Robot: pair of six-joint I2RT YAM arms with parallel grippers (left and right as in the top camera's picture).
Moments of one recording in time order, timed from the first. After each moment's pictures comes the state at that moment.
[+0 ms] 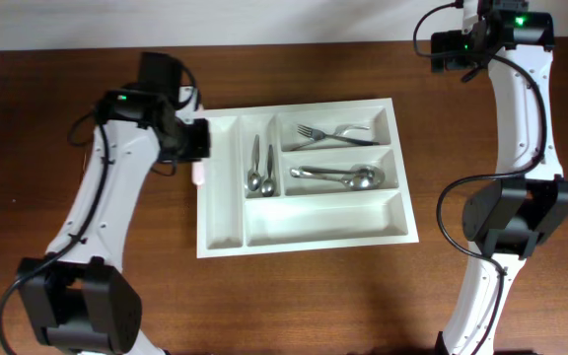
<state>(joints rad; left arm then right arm) -0.16 1.79 1.63 -1.11 0.11 -0.15 -0.11 2.29 2.43 -1.12 0.09 -0.13</state>
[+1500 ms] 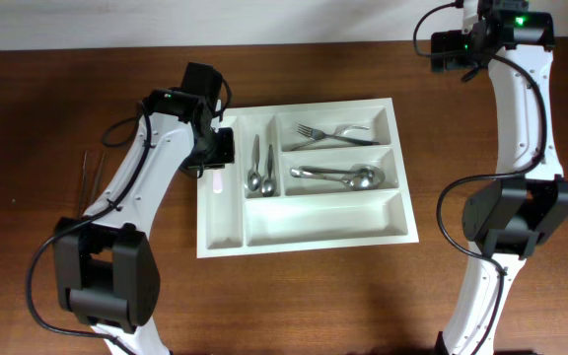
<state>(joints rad) -0.24 1.92 1.63 -1.09 0.02 -0.27 -0.11 2.29 2.43 -1.12 0.09 -0.13</state>
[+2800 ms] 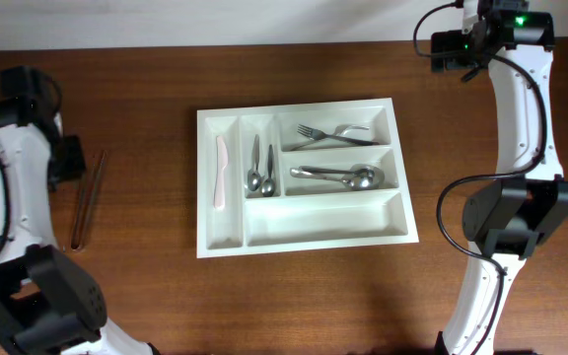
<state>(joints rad) 0.33 1.83 1.68 -1.21 -0.28 0.03 -0.11 2.29 2.43 -1.12 0.09 -0.13</state>
